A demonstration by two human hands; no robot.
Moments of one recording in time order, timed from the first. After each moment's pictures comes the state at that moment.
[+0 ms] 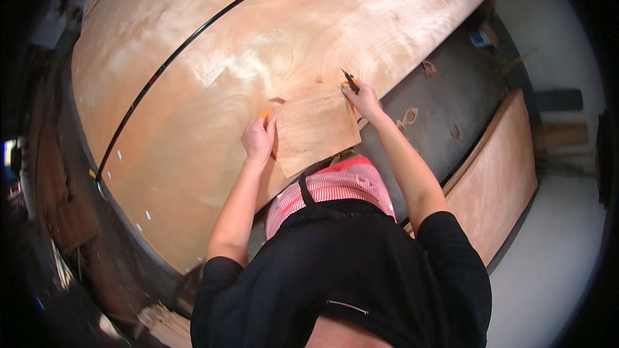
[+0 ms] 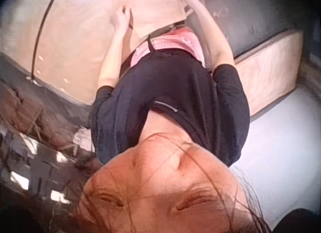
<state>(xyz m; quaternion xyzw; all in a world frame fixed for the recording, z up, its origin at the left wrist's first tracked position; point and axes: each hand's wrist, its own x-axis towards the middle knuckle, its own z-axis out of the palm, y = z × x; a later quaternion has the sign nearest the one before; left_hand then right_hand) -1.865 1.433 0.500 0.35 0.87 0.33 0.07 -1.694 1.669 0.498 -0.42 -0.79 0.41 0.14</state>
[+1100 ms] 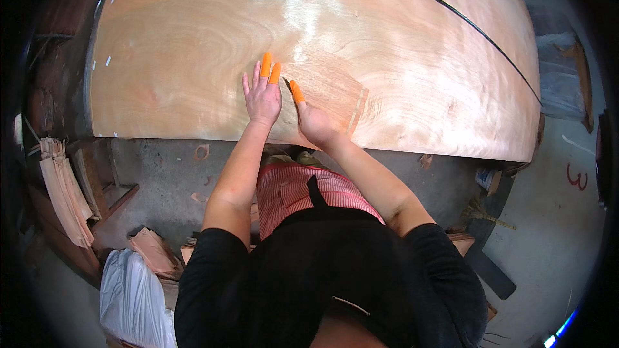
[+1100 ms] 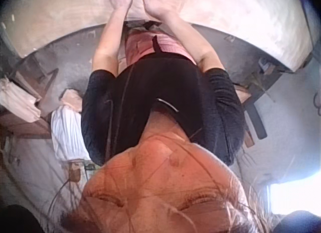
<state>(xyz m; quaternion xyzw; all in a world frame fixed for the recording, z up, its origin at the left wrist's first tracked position) -1.812 1.483 0.455 0.14 0.97 0.14 -0.11 -1.754 1.621 0.469 0.07 -0.94 0.26 -0.19</state>
